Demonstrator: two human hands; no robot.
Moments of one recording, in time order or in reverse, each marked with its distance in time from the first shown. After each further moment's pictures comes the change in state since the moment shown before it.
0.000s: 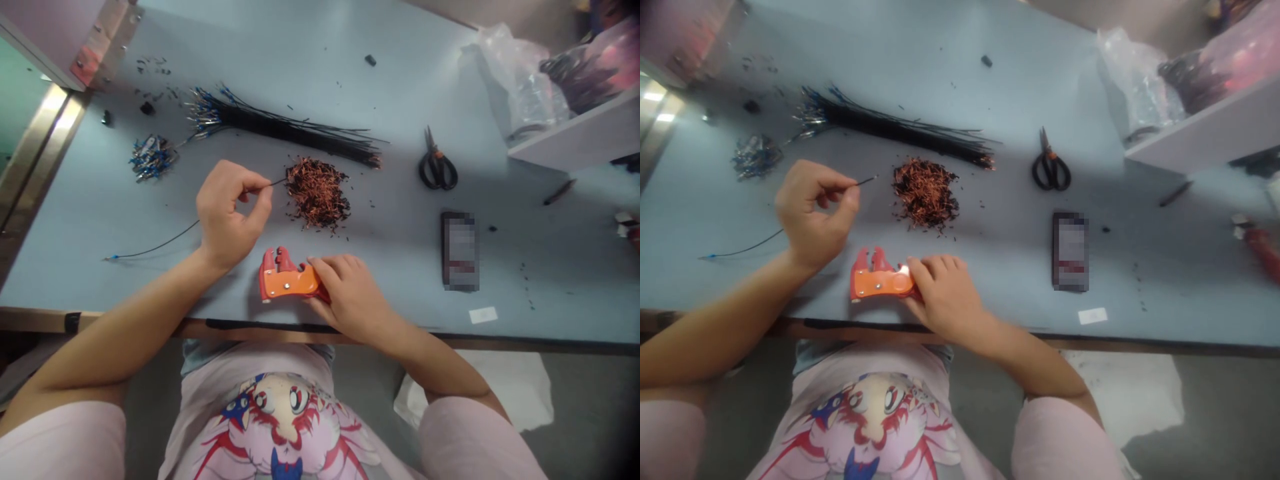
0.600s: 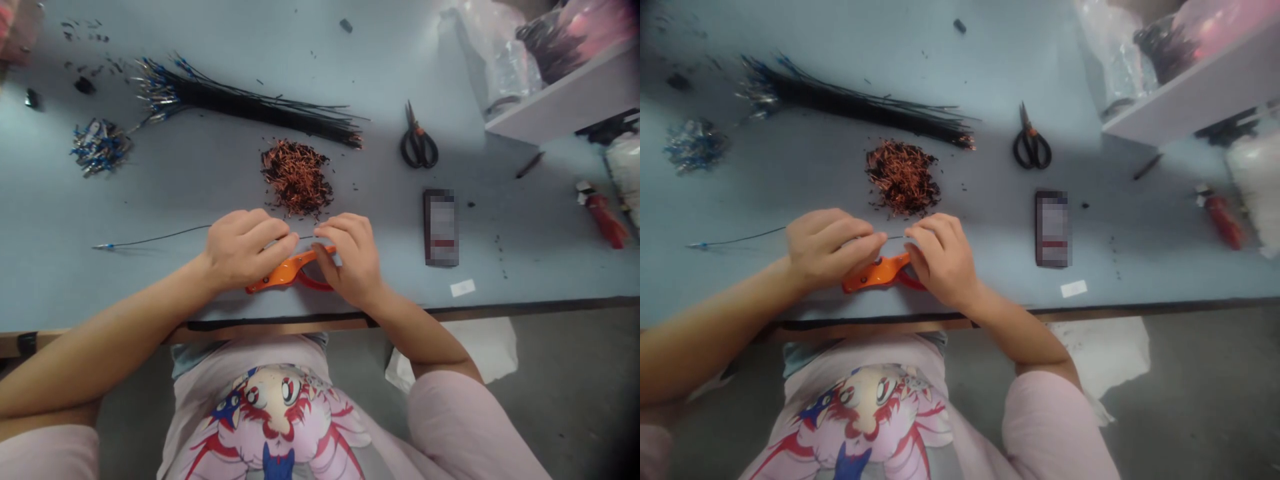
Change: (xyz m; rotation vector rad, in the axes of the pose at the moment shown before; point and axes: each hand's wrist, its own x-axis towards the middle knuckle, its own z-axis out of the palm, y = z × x) left_hand -0.020 0.012 0.012 0.039 -0.328 0.590; right_hand 0.013 0.028 0.006 -0.012 0.626 -0.104
